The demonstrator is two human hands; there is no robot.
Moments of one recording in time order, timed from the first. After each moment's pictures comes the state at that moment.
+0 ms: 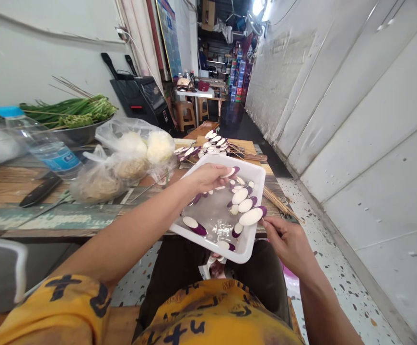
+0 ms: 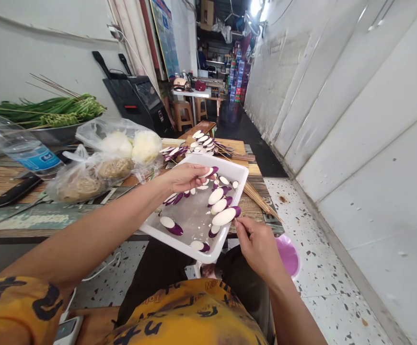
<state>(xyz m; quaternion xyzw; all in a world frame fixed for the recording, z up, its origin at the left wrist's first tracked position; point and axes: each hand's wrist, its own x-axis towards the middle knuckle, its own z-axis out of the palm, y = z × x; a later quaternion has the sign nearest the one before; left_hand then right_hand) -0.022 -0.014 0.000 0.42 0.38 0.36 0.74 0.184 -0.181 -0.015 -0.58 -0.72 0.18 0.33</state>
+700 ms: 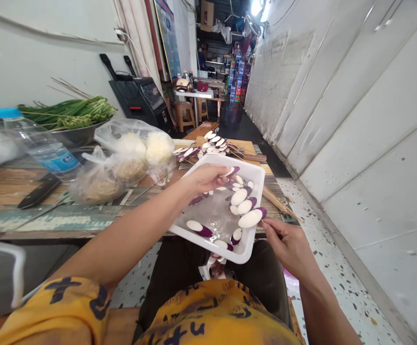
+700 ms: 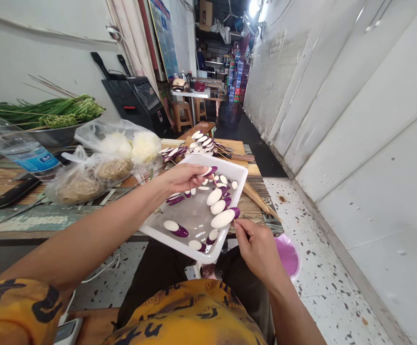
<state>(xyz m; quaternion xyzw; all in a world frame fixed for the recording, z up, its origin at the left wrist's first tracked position) -0.021 -0.021 0.010 0.38 0.36 0.36 0.77 0.184 -0.184 -0.017 -0.57 -0.73 0.17 0.33</state>
